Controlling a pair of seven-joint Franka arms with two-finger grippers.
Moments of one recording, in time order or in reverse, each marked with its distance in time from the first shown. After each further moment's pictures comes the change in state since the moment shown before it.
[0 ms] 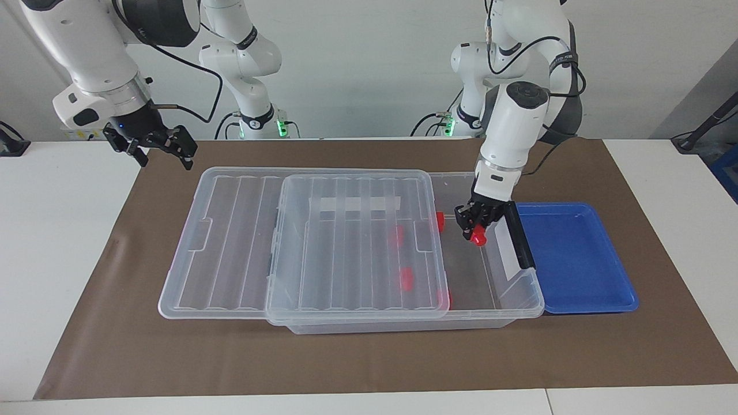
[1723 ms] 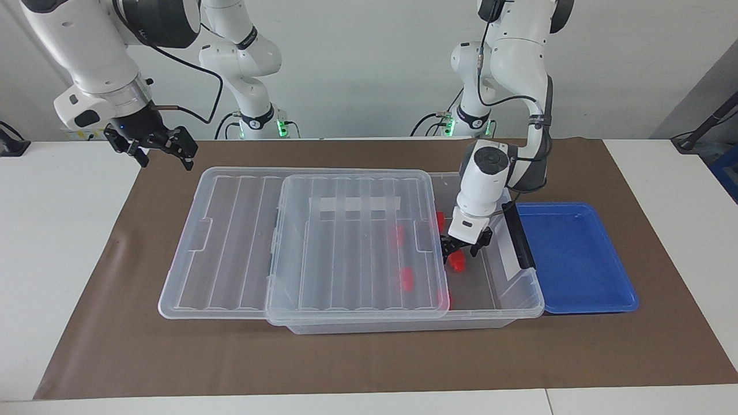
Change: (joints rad) left arm -0.023 0.129 0.023 -0.032 0.097 0.113 -0.138; right arm 0.000 0.000 0.000 -0.005 0.000 0.001 0.000
